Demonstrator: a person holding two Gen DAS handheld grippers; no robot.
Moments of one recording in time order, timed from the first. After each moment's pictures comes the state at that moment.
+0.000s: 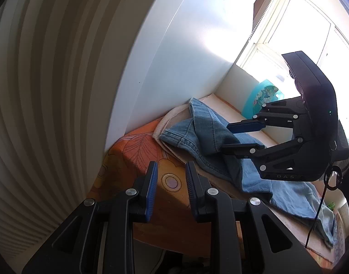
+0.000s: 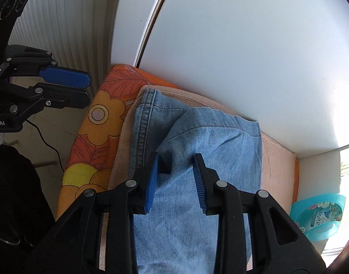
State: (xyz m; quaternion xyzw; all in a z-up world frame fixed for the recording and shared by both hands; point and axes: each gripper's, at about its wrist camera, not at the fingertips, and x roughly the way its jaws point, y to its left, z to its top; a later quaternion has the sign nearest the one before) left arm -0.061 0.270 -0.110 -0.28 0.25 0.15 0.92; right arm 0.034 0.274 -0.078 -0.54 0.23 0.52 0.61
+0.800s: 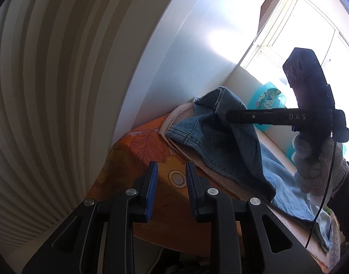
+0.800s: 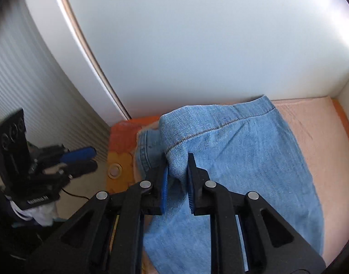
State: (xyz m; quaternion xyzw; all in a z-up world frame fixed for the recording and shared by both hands) left arm -0.078 0.280 -0.116 -0.30 0.25 0.15 0.91; right arm 0.127 0.263 -0.048 -0.18 0.45 0.58 0.66
